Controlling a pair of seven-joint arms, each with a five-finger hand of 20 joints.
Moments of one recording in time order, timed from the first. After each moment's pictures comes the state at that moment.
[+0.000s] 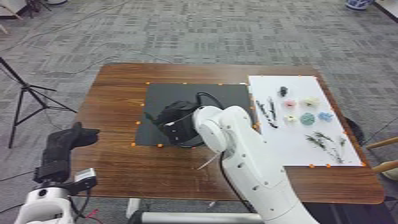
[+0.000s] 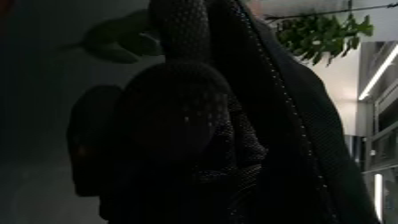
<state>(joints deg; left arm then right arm) 132.0 -52.7 -96.0 -121.7 67.4 32.7 5.8 -69.8 -89.9 58.7 -89.2 -77.1 -3.9 48.8</state>
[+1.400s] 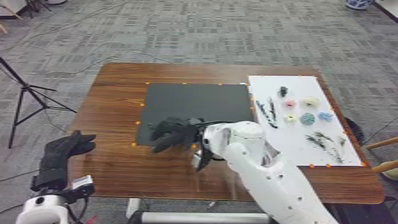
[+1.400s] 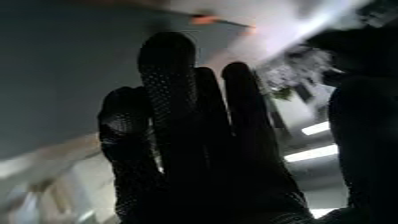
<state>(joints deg) 134.6 -56.1 -98.0 -121.5 68.4 30.8 4.5 -74.8 -76.4 54.4 -98.6 -135.4 -35.8 -4.1</state>
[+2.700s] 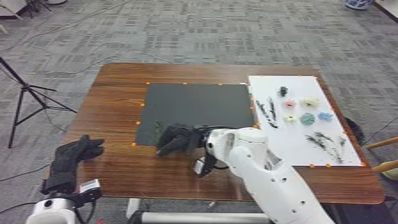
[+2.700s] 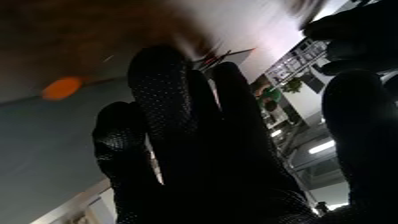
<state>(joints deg) 134.4 -58.0 -96.3 -121.6 68.5 28.5 3.6 -77.5 -76.3 55.8 -97.9 -127.5 -37.4 -0.9</state>
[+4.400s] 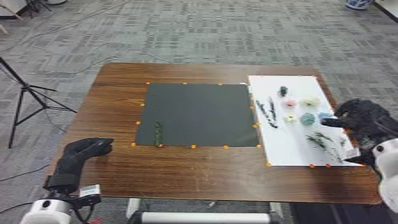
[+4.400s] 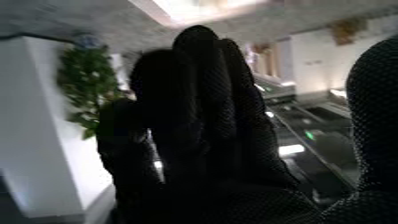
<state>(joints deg) 135.7 -58.5 -100.5 -120.4 70.5 13.8 7.5 -118.1 -47.2 106.4 -115.7 -126.4 -5.1 14.4</state>
